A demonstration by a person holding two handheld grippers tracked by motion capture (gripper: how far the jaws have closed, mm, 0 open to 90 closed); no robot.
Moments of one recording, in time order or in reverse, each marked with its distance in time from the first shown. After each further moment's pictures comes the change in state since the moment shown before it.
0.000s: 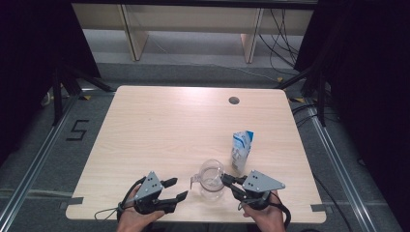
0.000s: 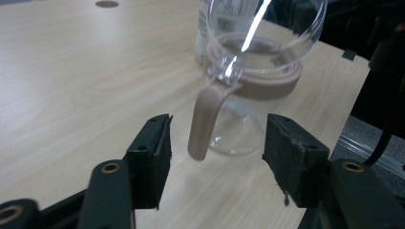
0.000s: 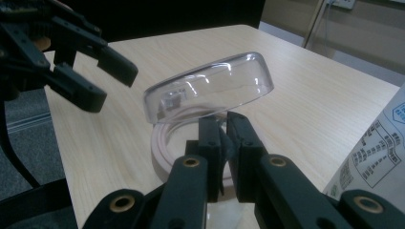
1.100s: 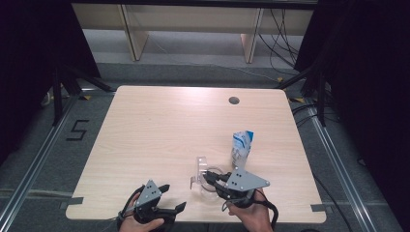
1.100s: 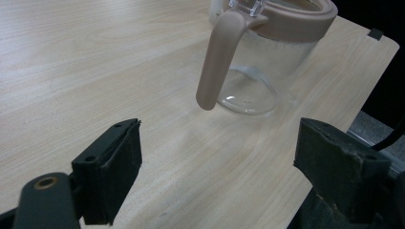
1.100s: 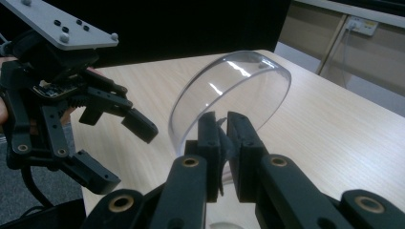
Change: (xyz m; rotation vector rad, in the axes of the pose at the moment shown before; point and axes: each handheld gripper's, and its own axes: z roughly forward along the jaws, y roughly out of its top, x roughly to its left) left arm -0.004 -0.027 0.004 0.040 0.053 -0.093; right arm 0.024 0.032 0.023 -0.056 0.052 -0.054
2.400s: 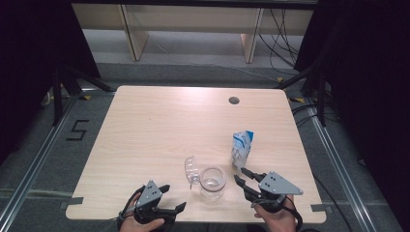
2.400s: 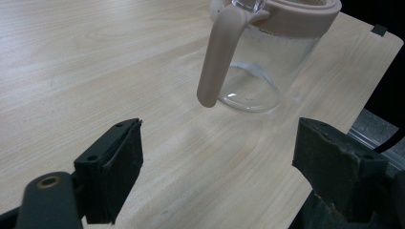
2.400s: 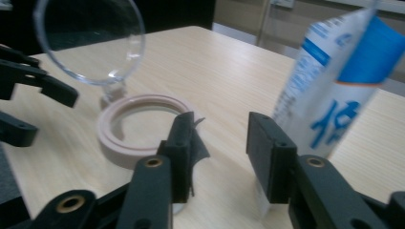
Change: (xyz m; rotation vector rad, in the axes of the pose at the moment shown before) left arm 0.001 -0.001 0.001 0.010 0.006 0.016; right arm -0.030 -0.043 -0.058 0.047 -0.228 0.145
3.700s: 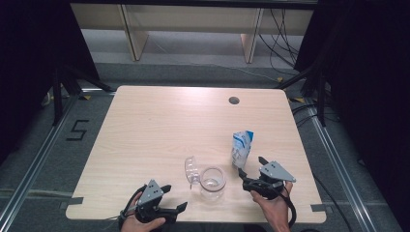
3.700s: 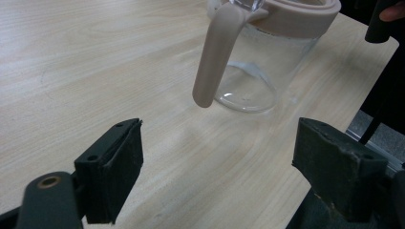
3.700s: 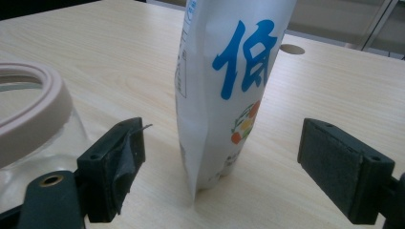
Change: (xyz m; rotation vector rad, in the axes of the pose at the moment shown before) left arm 0.001 0.001 0.004 0.007 -0.027 -0.024; right arm -0.035 -0.027 0.037 0.076 -0.231 0.109
